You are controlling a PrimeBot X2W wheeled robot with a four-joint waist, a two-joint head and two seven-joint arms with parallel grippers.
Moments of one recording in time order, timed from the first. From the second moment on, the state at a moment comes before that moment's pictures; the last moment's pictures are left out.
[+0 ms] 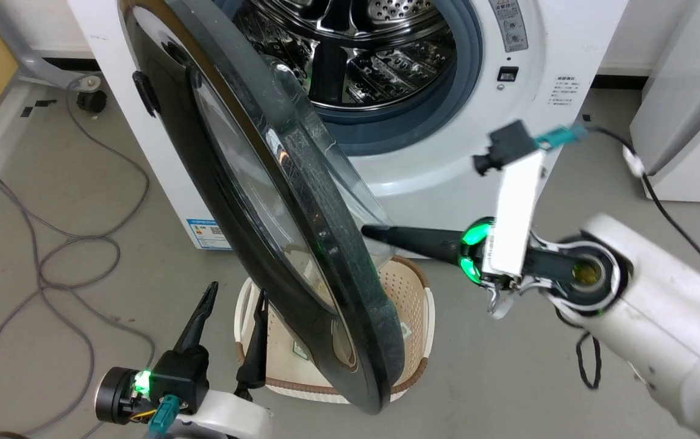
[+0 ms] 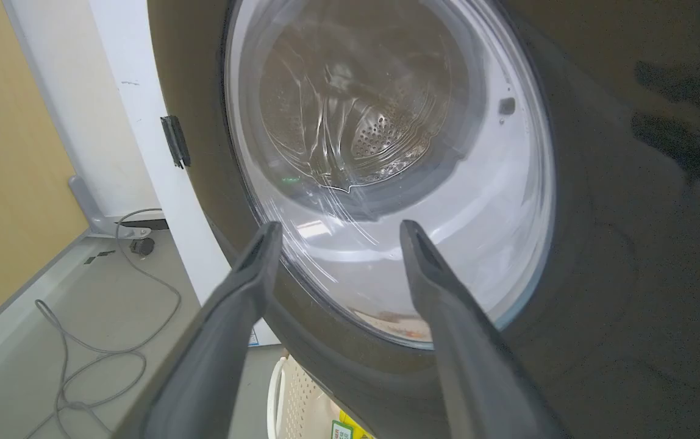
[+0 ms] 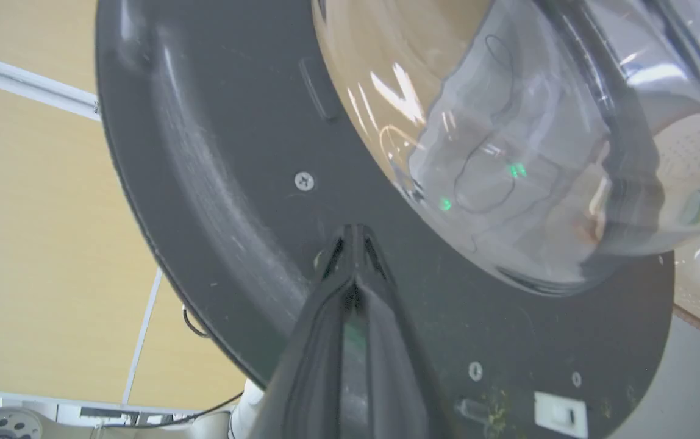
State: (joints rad) left arm -0.04 0.07 -0.13 0.09 -0.05 -0.02 -0.26; right arm -0.93 -0.42 0.99 0.30 1.96 0.13 0.50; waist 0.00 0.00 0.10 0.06
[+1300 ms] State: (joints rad) left arm -0.04 0.08 -0.11 0.11 -0.05 -0.02 -0.26; right arm -0.03 -0.07 -0.11 0.11 0.29 0.13 -0.21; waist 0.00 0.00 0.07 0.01
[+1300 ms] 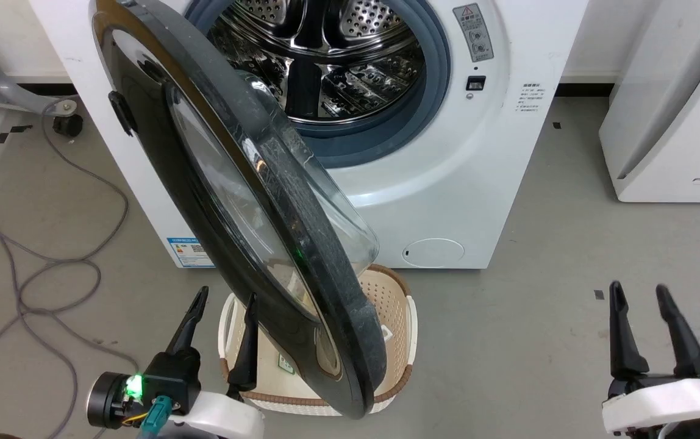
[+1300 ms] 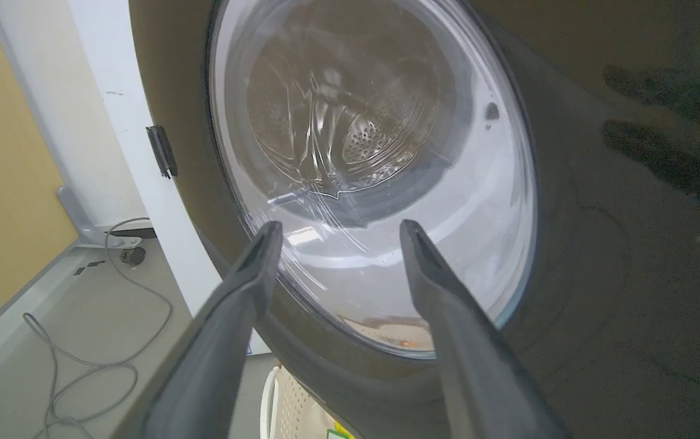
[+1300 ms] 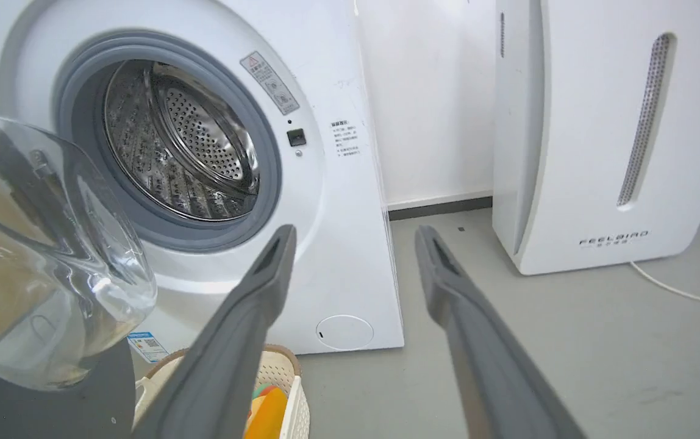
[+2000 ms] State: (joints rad) left arm -0.04 0.08 -0.10 0.14 -0.04 -0.01 -0.26; right arm 0.08 -0.05 -0.03 -0.07 0.11 0.13 -0.07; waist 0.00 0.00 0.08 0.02
